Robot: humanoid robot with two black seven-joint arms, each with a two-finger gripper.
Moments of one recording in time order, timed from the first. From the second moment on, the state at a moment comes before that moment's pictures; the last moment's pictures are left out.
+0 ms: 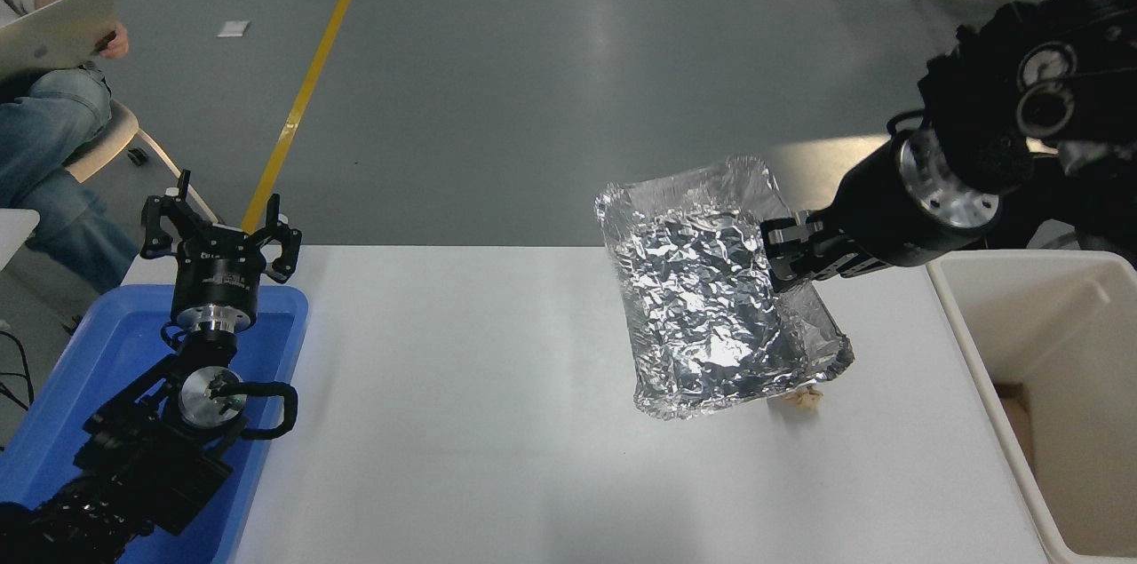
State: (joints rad) left arm -0.61 0.19 -0.97 -0.40 -0.12 -0.55 -0.56; right arm 2.53 -0.45 -1.12 1.74 -0.08 0.59 -0.11
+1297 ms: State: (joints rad) left arm -0.61 0.19 -0.97 -0.41 -0.12 -0.55 -0.56; right arm 1.54 -0.55 -1.20 0.92 -0.10 0.29 -0.11
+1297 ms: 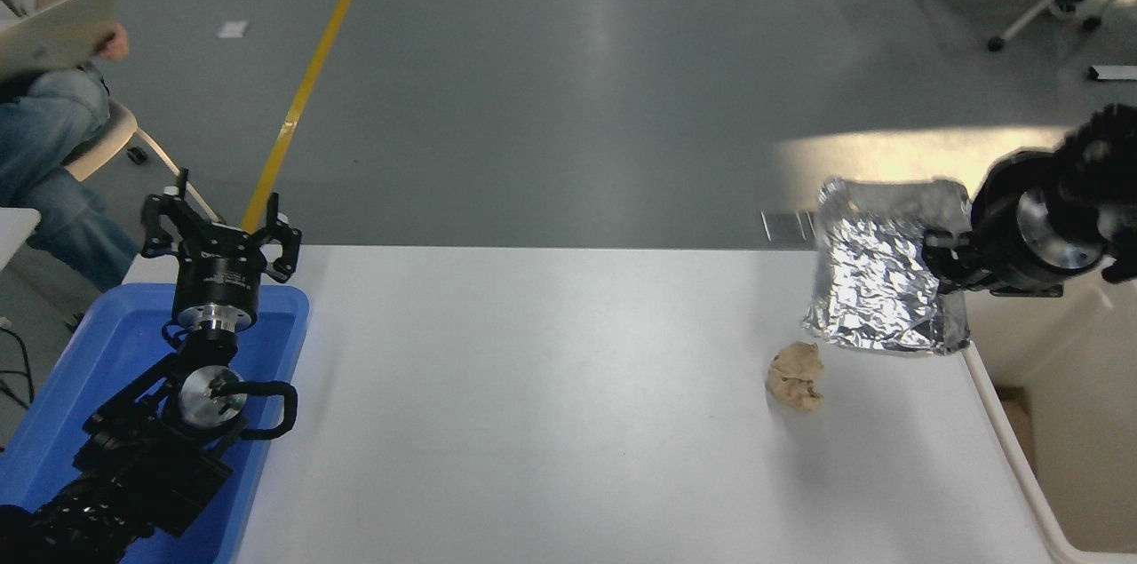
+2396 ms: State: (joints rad) left arm -0.61 0.19 -0.97 -0.40 -0.12 -0.55 -0.56; right arm 0.71 -0.58 -0.70 0.21 0.12 0.11 -0.12
